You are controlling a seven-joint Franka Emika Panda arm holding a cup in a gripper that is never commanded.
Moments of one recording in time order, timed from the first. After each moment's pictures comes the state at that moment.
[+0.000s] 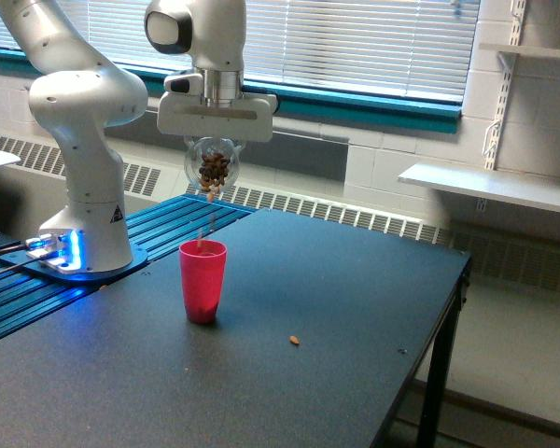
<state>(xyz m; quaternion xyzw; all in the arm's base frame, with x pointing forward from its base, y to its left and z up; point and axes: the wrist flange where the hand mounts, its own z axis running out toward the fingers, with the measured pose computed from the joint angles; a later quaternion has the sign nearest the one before) 0.283 0.002 0.373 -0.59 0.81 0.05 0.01</state>
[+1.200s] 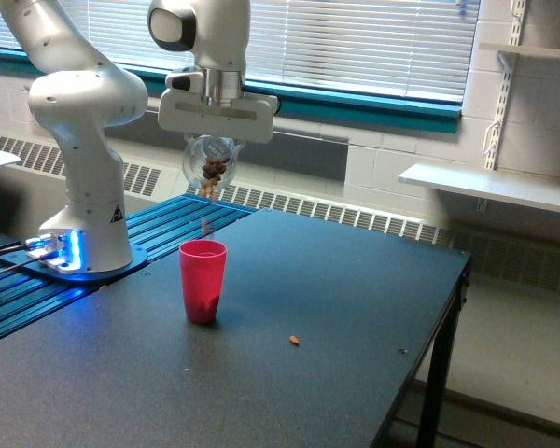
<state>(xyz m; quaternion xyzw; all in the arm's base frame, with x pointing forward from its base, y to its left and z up) 0.283 0.004 0.375 -0.56 0.82 0.07 -0.01</state>
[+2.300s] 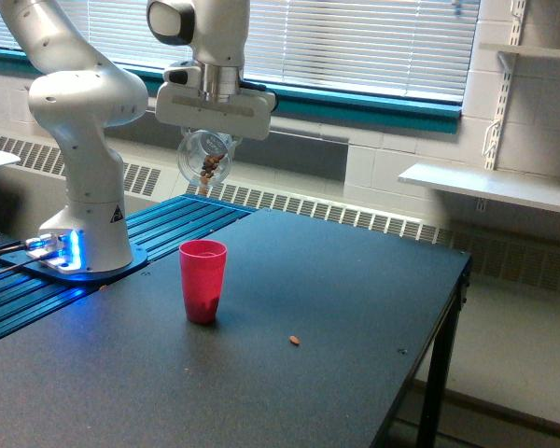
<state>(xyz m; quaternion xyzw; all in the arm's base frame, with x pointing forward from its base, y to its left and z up) 0.280 0.002 0.383 -0.55 0.83 0.08 -0.02</state>
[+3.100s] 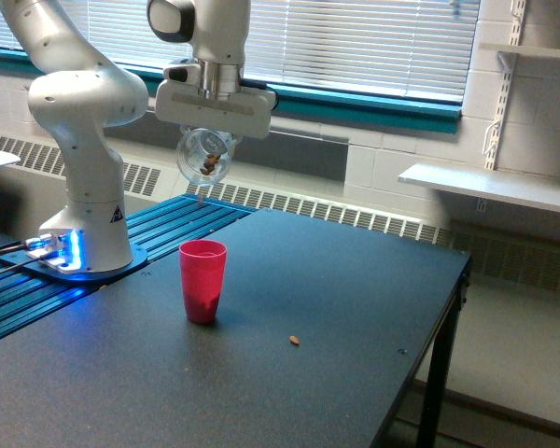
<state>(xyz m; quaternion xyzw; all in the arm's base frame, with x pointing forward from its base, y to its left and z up) 0.284 -0.004 0.388 -0.54 0.84 0.07 -0.03</state>
